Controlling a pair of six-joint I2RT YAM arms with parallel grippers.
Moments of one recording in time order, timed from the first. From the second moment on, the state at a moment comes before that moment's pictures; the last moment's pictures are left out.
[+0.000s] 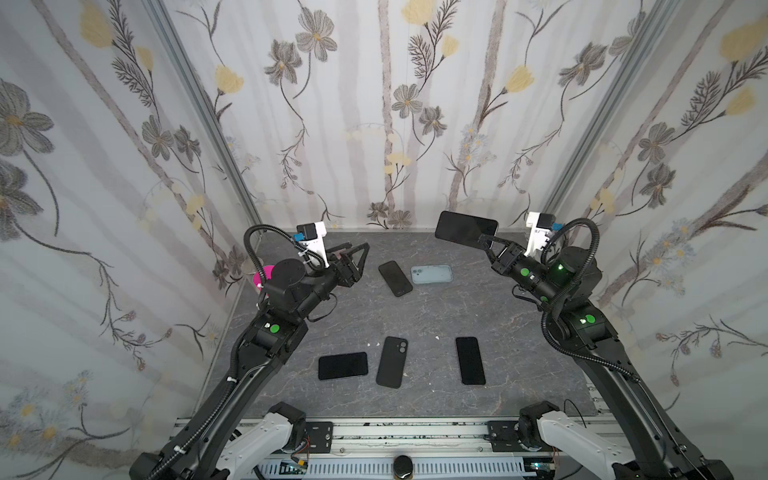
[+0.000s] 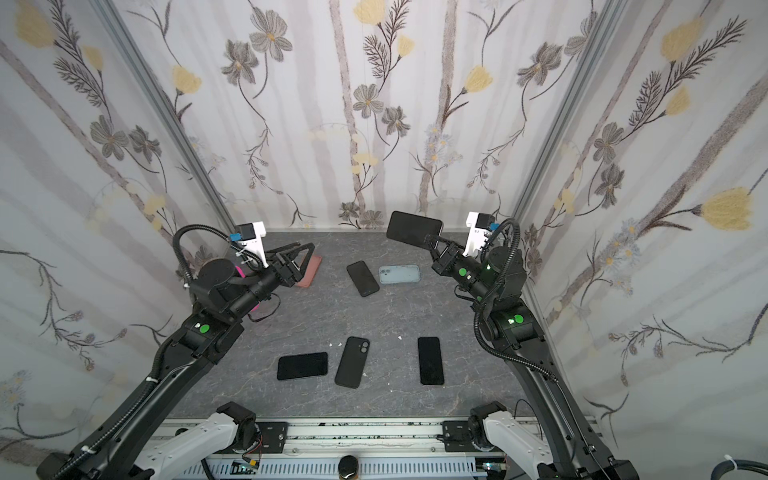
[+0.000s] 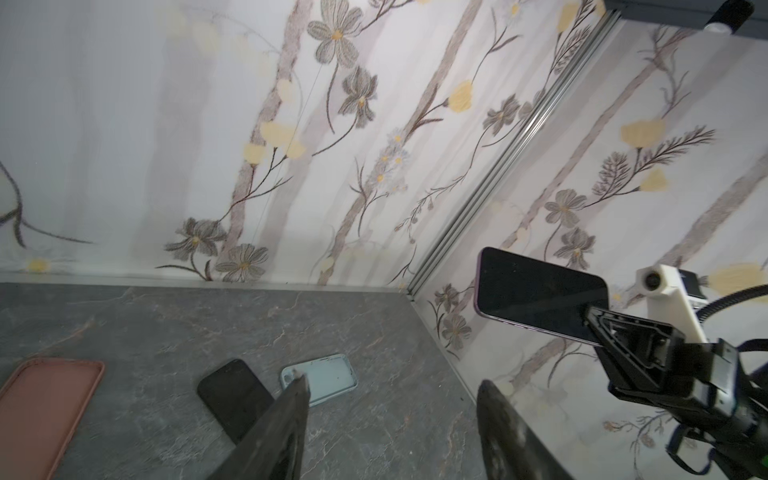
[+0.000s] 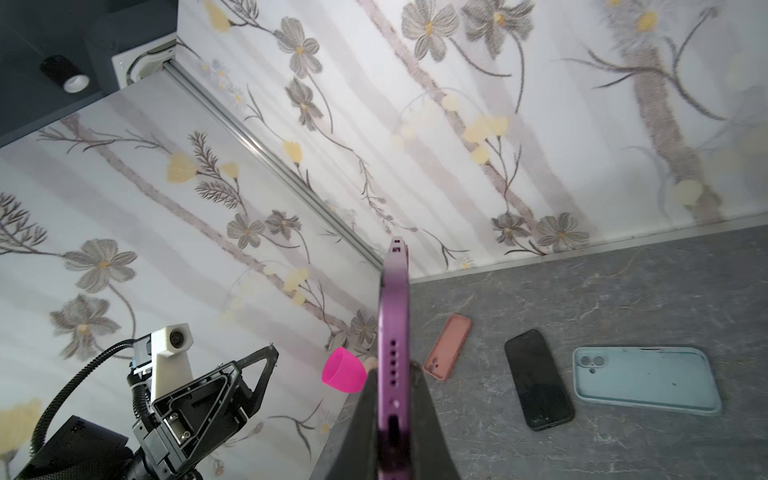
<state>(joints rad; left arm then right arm) -0.44 1.02 1.00 -0.01 0.19 -0.57 0.28 0.95 1.07 -0.10 -0.33 0.75</state>
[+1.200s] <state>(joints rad) -0.64 2.00 1.71 -0.19 0.24 -0.42 0.17 0.97 1.02 -0.16 -0.28 0.55</state>
